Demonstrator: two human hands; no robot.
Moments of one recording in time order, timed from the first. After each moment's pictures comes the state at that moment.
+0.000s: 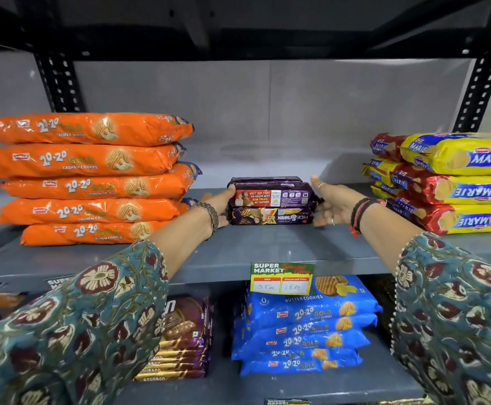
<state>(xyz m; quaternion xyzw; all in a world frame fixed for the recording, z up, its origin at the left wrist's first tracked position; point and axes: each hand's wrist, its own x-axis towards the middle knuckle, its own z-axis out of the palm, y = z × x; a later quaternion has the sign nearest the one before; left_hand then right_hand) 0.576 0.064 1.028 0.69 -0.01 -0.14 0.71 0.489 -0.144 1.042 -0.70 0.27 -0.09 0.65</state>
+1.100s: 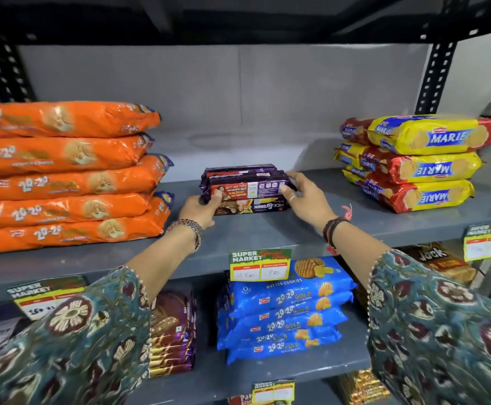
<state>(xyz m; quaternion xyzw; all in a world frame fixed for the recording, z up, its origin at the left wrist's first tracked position) 0.555 0.057 0.998 0.76 -0.10 -0.05 0.64 0.464 -0.130 1.001 -0.86 0.13 -0.28 0.41</state>
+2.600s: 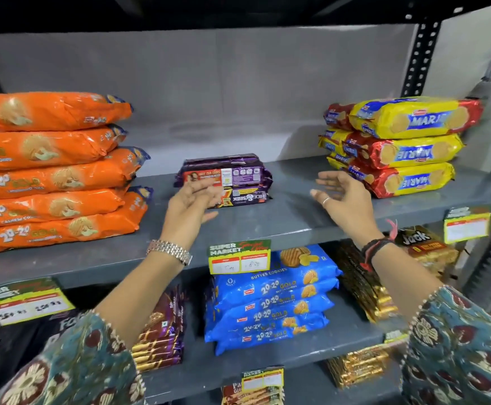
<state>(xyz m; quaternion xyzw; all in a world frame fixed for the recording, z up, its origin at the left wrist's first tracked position) 0.497 0.056 1.000 0.67 -0.23 -0.03 0.70 0.397 -0.186 0.979 -0.79 0.18 -0.41 0.42</state>
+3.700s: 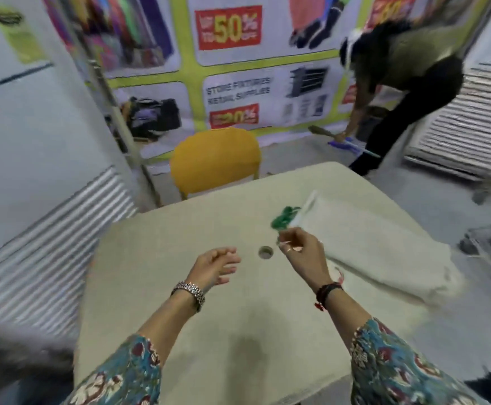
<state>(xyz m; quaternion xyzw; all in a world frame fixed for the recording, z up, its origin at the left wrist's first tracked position) -0.249 -0.214 0.746 0.44 -0.56 -0.69 0.09 -0.409 -0.095 0.736 -0.29 0.79 -0.50 0.20</state>
